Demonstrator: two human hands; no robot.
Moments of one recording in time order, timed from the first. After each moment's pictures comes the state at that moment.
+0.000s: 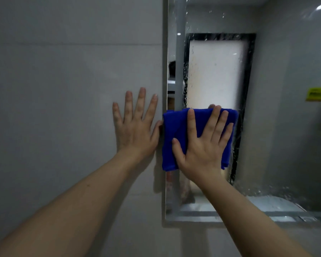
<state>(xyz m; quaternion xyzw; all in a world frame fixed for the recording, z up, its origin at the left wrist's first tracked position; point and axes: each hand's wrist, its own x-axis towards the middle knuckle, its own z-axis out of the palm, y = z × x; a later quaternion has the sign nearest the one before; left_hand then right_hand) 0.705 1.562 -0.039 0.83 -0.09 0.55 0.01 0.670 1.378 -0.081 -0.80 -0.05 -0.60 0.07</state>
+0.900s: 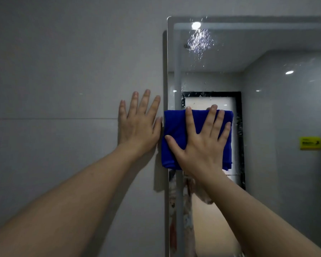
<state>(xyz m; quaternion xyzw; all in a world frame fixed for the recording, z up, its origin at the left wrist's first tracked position) 0.705 1.561 0.138 0.79 -0.10 0.60 0.00 0.677 1.388 0.080 -0.77 -0.01 -0.63 0.07</state>
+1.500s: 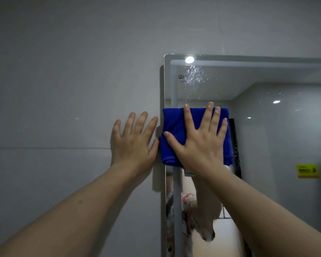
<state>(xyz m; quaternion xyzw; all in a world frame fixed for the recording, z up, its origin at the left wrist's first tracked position) 0.711 1.562 0.167 0.77 -0.08 0.63 -0.01 0.680 1.381 0.165 -0.76 -0.01 -0.64 0.06</state>
